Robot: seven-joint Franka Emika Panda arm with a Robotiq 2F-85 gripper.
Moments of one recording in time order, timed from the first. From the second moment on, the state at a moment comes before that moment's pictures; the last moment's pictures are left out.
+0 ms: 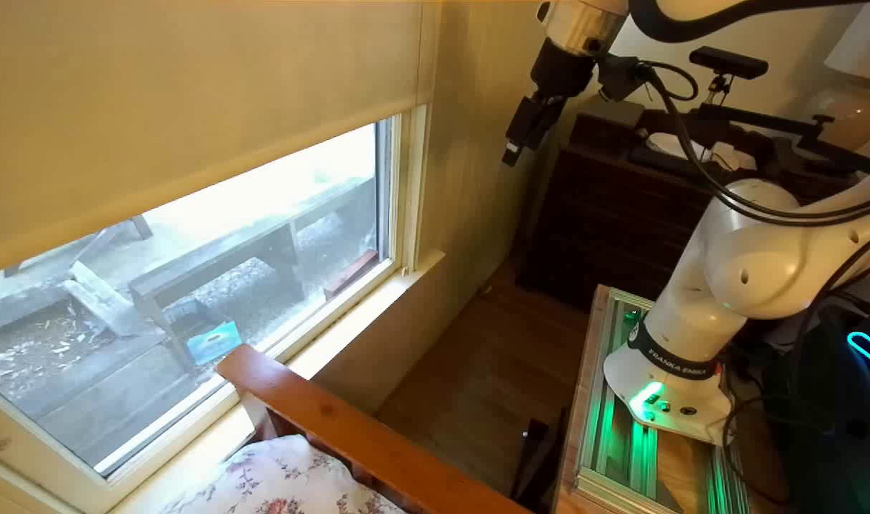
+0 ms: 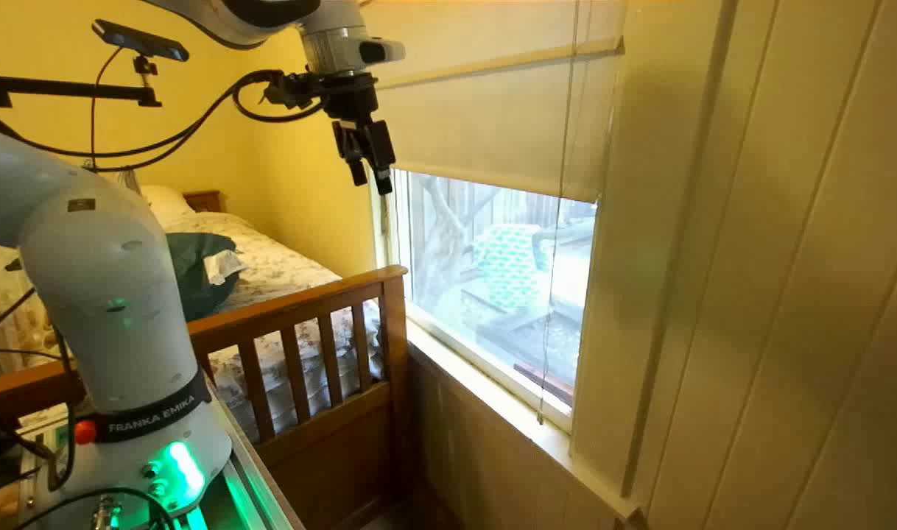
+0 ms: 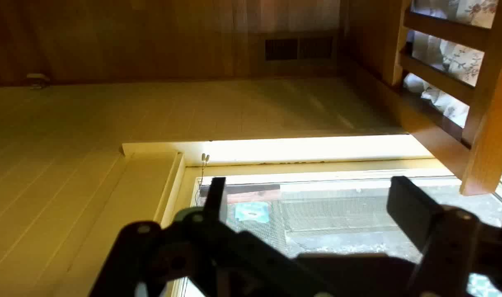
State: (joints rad) arm -0.07 -0.90 -0.03 -2.67 -0.03 2.00 0.09
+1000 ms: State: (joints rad) arm -0.07 -0.84 0.00 -2.65 -0.06 2.27 0.08
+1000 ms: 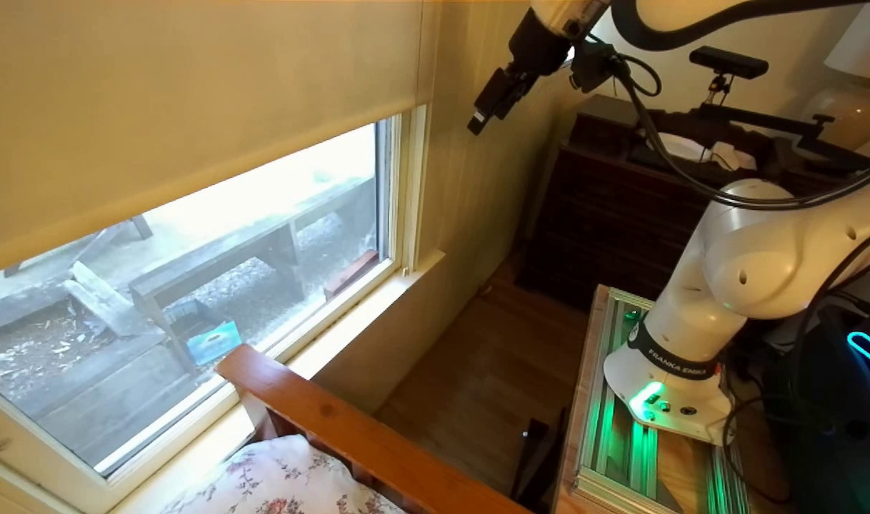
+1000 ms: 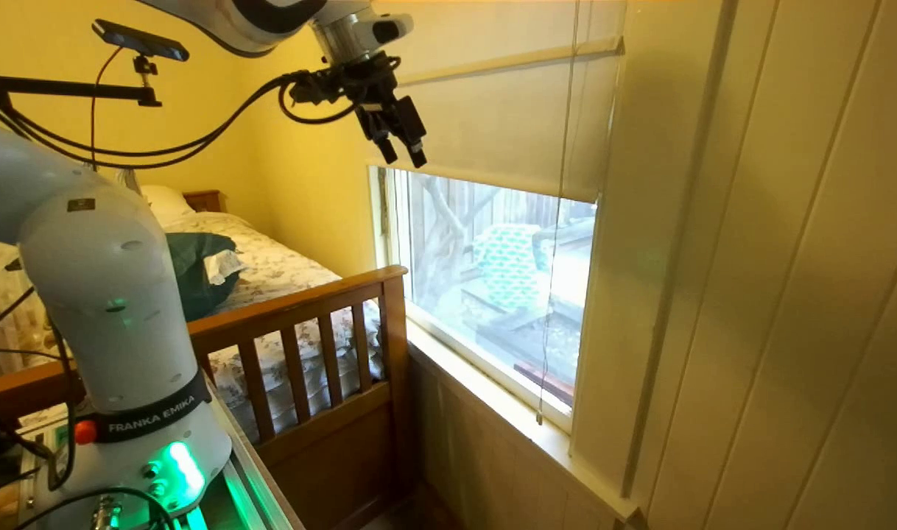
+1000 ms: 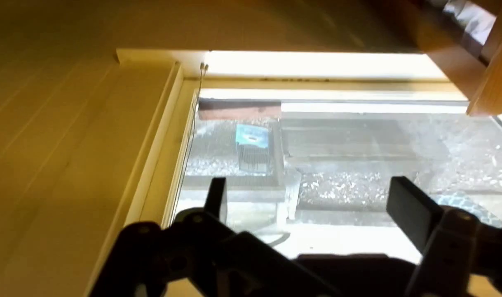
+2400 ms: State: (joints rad) arm -0.23 -0.41 -0.04 -2.32 -0.13 2.90 0.08
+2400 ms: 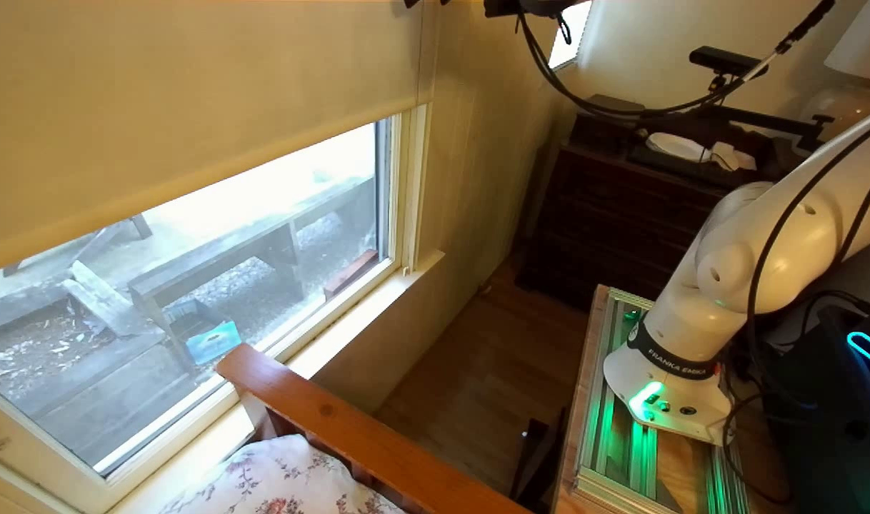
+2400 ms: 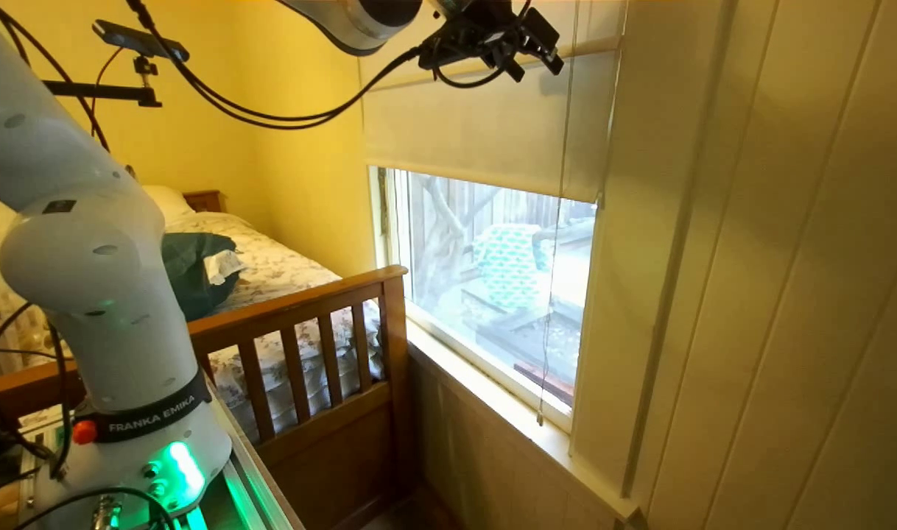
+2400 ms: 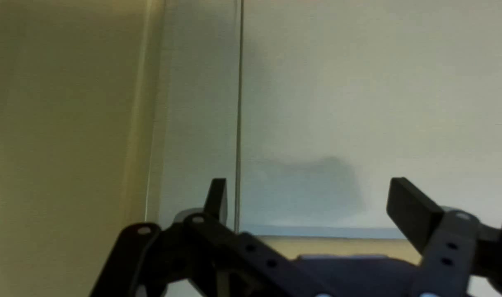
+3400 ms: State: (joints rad) arm -0.20 -0.28 -0.12 -2.32 -0.12 3.02 0.01
